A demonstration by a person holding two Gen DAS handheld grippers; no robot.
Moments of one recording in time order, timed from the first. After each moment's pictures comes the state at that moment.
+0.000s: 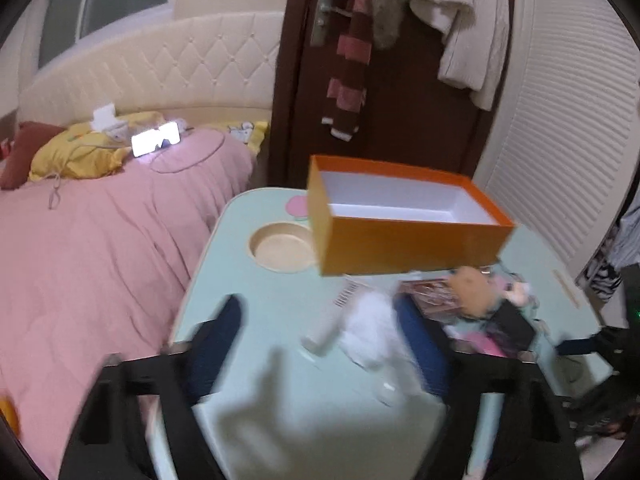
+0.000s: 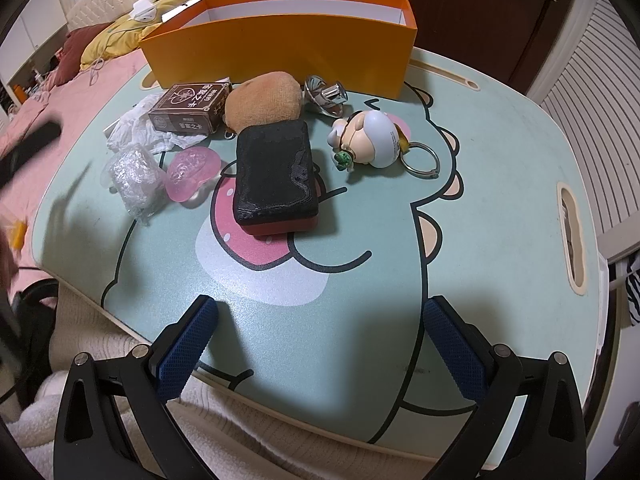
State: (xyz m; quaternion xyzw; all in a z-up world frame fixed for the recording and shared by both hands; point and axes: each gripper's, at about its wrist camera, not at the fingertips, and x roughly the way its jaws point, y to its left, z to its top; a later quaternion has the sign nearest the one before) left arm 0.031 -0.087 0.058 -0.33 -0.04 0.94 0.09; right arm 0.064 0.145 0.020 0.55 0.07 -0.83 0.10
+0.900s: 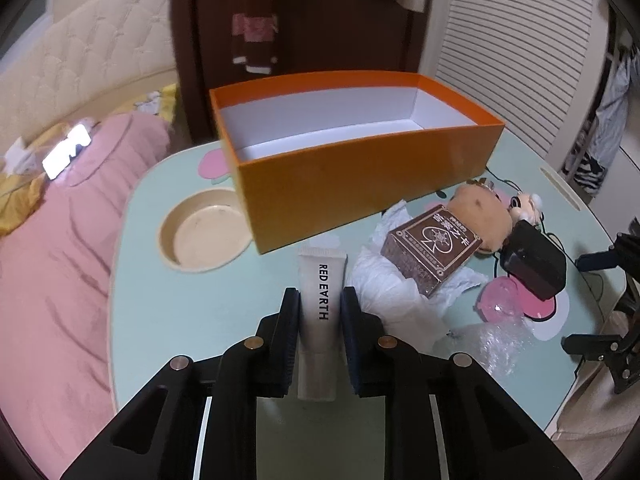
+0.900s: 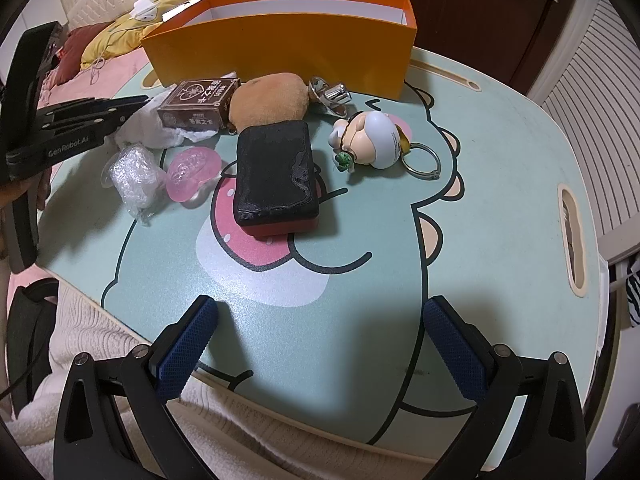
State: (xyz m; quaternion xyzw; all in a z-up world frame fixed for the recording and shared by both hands) left arm -0.022 -0.052 0.026 -0.40 0.07 0.89 0.20; right arm 0.056 0.143 0.019 0.55 0.07 -0.83 0.10
